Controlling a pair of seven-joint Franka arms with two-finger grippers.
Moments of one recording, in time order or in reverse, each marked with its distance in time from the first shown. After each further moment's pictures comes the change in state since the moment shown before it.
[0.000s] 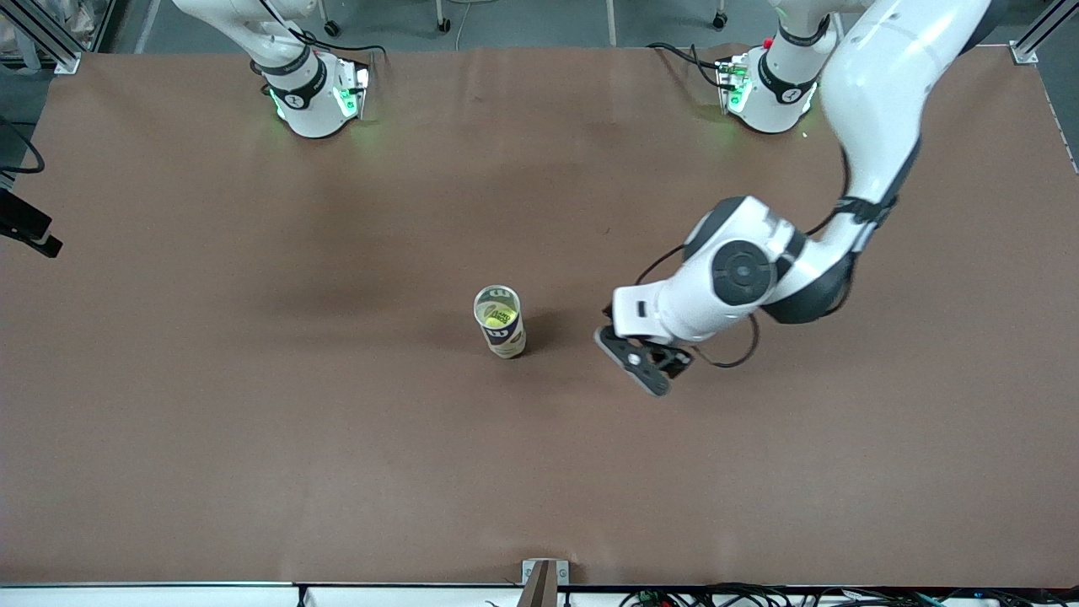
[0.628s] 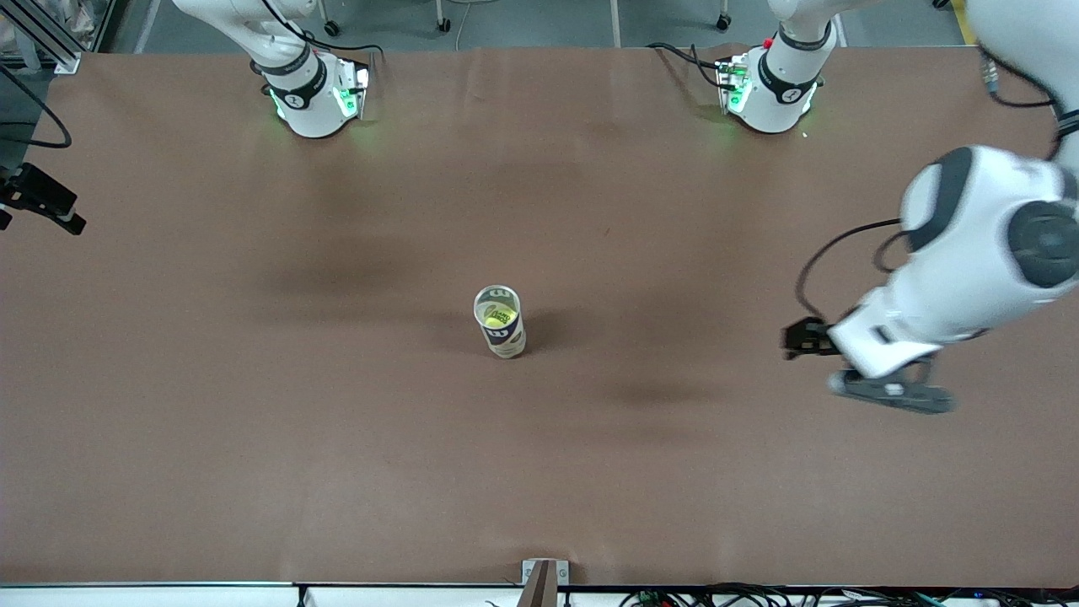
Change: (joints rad) left arm 0.324 -0.216 0.025 0.023 0.000 -0.239 -0.146; right arm 0.002 -0.139 -0.005 -0.202 -0.001 0.069 0.000
